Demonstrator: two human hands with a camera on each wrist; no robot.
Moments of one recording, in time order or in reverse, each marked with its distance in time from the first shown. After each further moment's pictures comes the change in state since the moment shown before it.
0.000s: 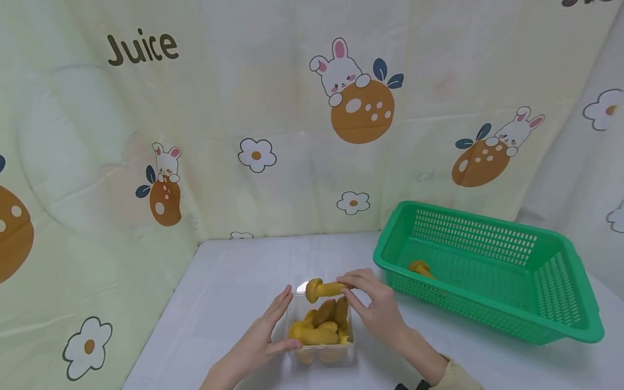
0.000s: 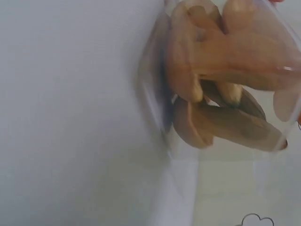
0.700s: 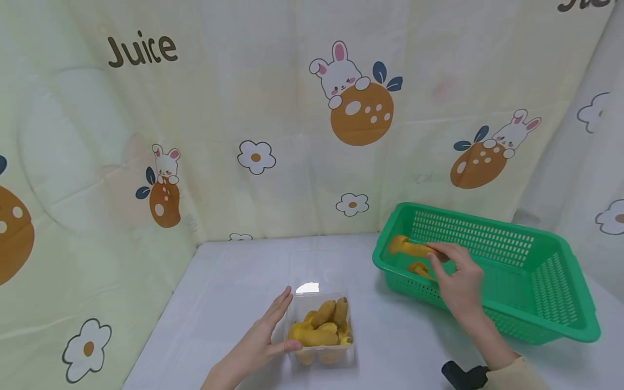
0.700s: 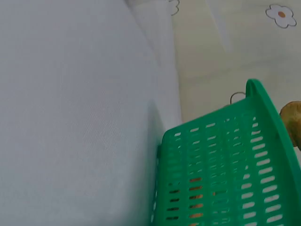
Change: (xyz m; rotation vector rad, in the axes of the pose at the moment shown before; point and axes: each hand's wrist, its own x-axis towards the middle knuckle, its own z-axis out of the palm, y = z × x) left_hand -0.002 -0.001 0.000 0.002 0.007 0.009; right_hand 0.000 0.048 -0.107 -0.298 0.329 0.213
